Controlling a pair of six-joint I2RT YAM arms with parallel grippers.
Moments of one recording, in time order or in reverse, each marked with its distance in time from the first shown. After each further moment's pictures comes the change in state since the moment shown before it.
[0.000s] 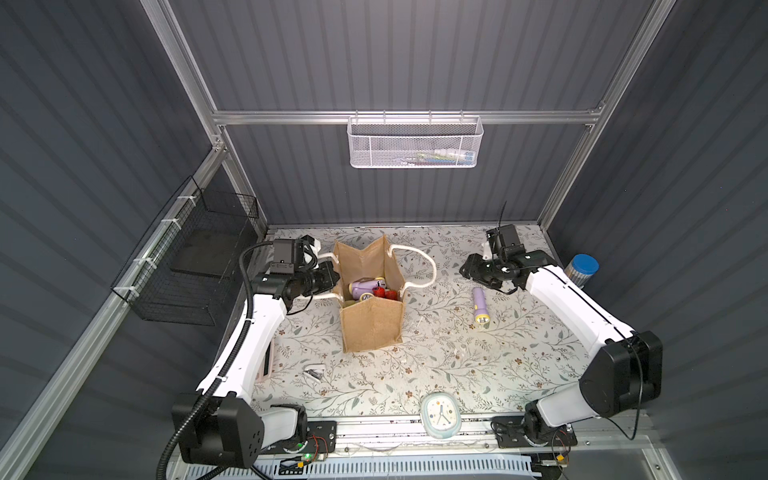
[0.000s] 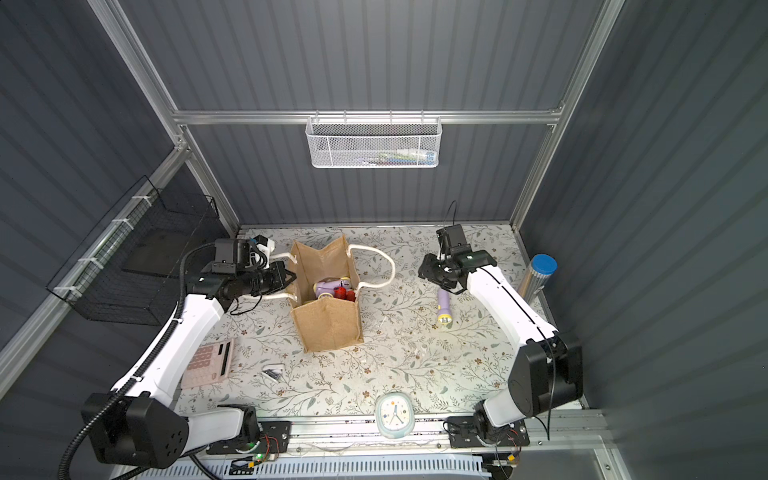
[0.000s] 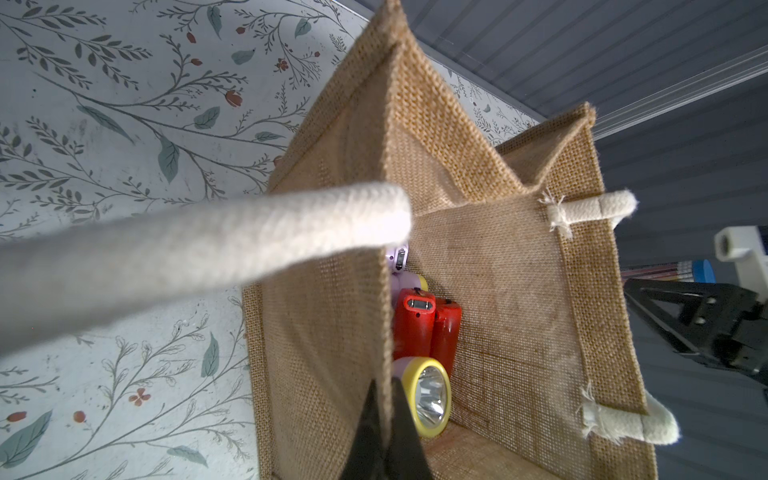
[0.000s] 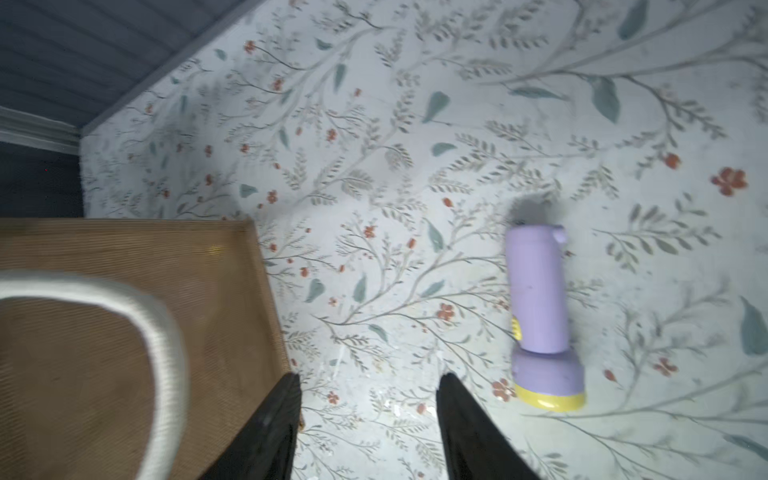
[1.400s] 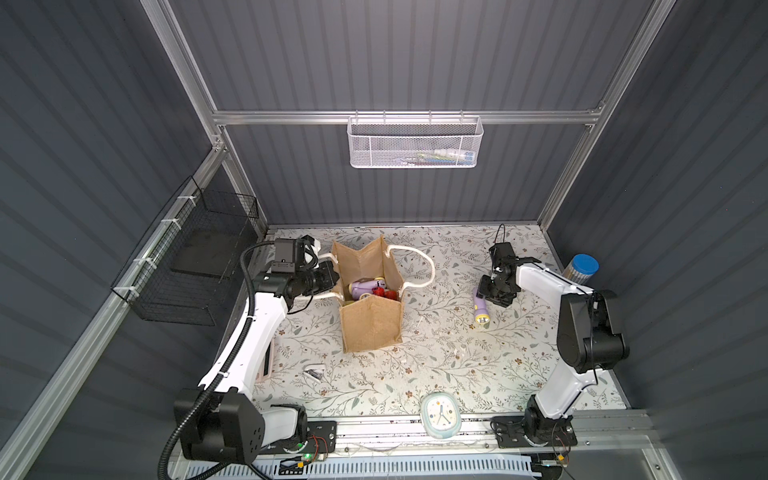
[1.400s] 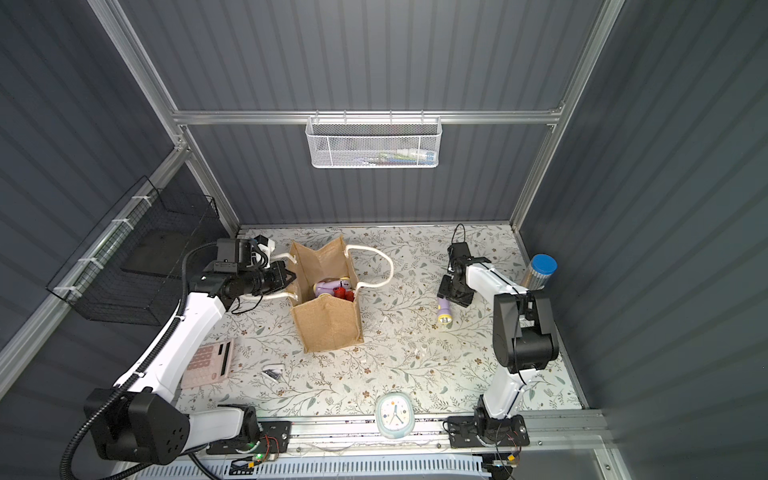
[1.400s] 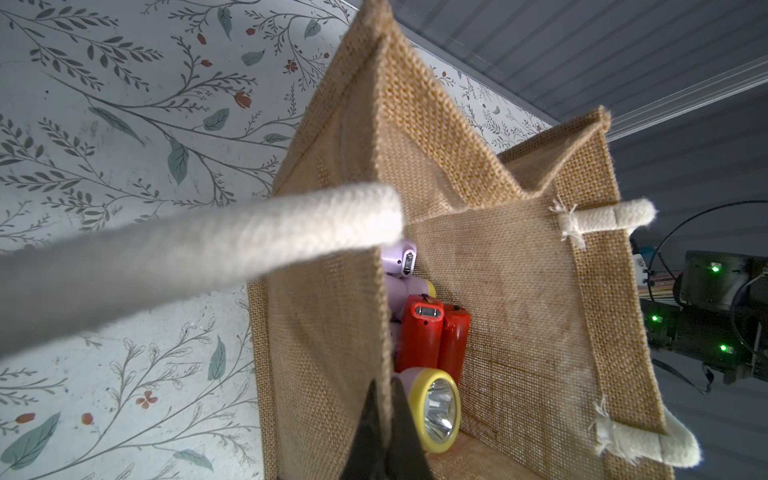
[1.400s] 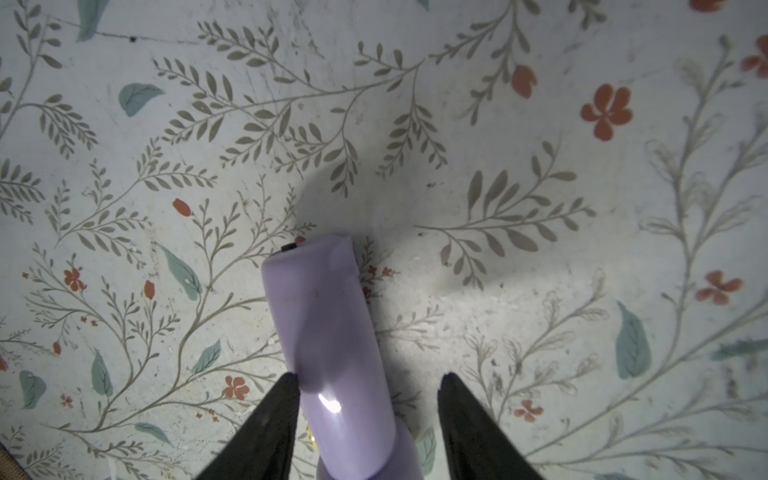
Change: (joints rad) left arm 0.000 0.018 -0.002 0.011 -0.018 0.000; right arm -0.142 0.292 -0.061 0.024 0.105 -0.122
